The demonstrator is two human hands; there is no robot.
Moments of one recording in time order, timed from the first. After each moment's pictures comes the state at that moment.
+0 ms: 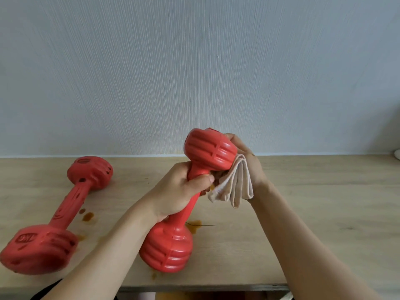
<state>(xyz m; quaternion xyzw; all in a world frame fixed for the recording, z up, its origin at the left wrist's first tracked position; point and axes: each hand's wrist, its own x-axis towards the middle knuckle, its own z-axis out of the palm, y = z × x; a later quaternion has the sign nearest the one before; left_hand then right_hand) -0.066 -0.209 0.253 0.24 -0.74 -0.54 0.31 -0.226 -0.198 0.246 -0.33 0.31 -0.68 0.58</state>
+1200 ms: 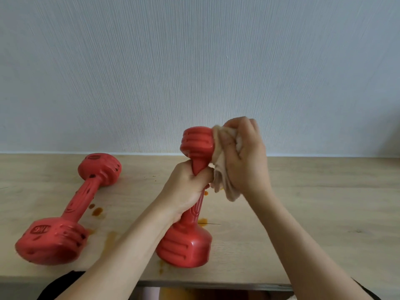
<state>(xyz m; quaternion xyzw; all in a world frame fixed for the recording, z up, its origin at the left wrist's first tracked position) -0.075 -0.205 0.245 0.38 -0.67 -0.50 0.40 -0.195 -0.184 0.267 -0.58 0.54 -0.61 0.00</state>
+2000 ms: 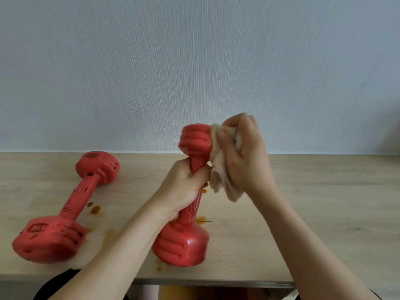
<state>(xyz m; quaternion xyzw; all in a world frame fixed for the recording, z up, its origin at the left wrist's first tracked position) -0.074 -0.204 0.247 0.36 -0.68 -0.50 0.39 -0.200 -0.178 0.271 -0.60 0.53 -0.60 0.03</state>
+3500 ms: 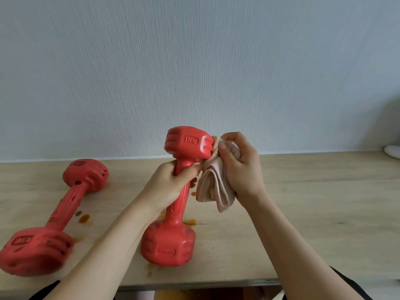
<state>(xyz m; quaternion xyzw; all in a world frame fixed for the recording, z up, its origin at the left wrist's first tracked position) -0.069 -0.210 0.251 0.39 -0.67 -0.52 0.36 -0.214 -0.172 0.254 -0.48 0.52 -0.67 0.23</state>
